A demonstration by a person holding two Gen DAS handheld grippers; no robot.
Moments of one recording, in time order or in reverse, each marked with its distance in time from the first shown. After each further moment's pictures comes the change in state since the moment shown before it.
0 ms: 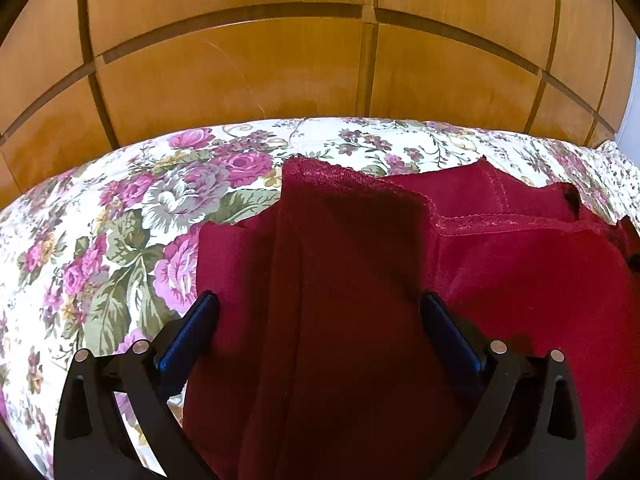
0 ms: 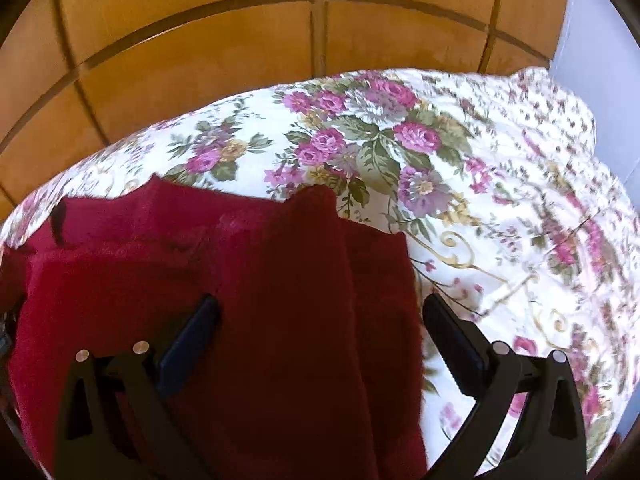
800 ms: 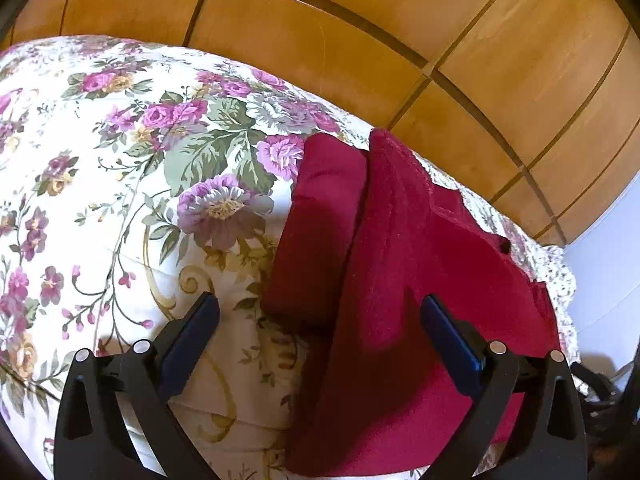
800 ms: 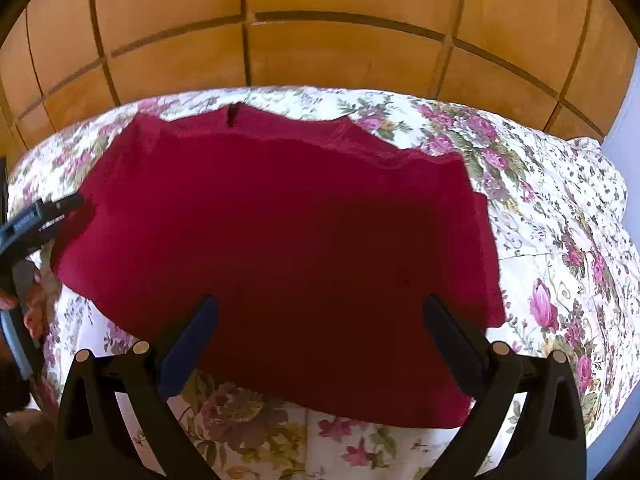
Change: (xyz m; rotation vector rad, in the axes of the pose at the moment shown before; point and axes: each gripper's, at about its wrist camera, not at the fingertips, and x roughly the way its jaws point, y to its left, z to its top) left arm -0.073 0.071 -0.075 -0.423 -0.014 -0.257; right arm -0.084 0.092 -0.091 -0.269 -0.022 0.143
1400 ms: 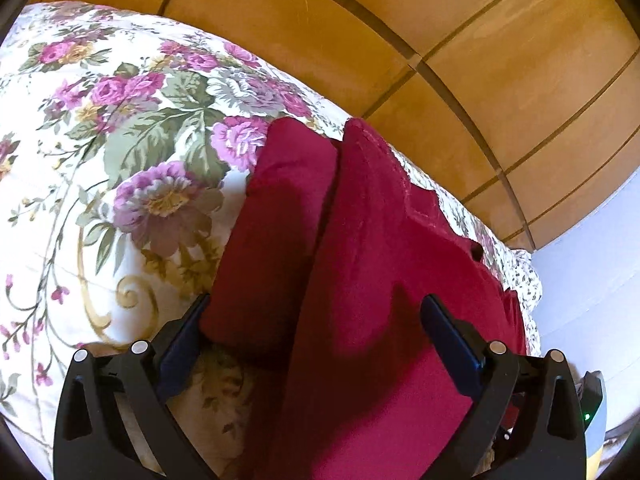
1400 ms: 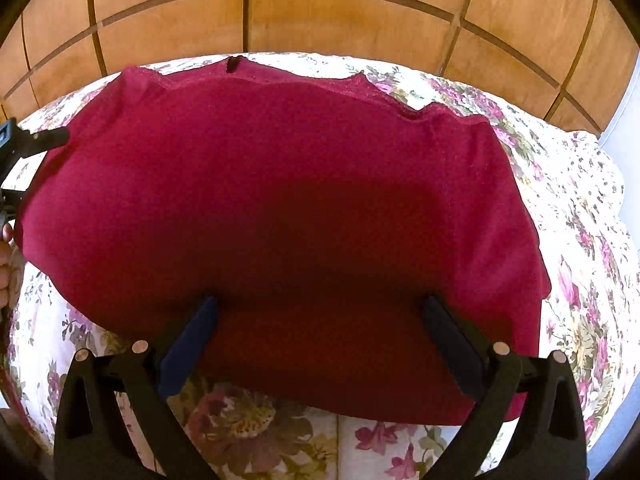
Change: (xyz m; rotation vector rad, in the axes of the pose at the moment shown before) left arm 0.031 -0.009 0.017 -0.056 0.073 -0.135; right arm 0.034 0.012 -0.026 -0.011 0.016 -0.059
